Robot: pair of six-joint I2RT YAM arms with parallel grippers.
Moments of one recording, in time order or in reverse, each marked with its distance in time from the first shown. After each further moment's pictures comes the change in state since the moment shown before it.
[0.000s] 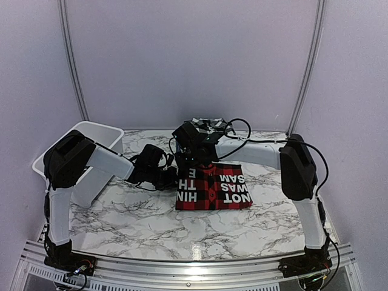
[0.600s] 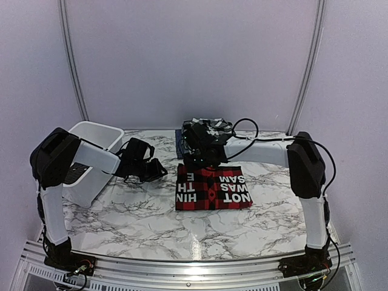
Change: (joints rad) left arm 0.099 -0.100 -0.076 -0.033 -0.151 0.006; right arm -0.036 -0.052 -0.110 0.052 -0.040 0.031
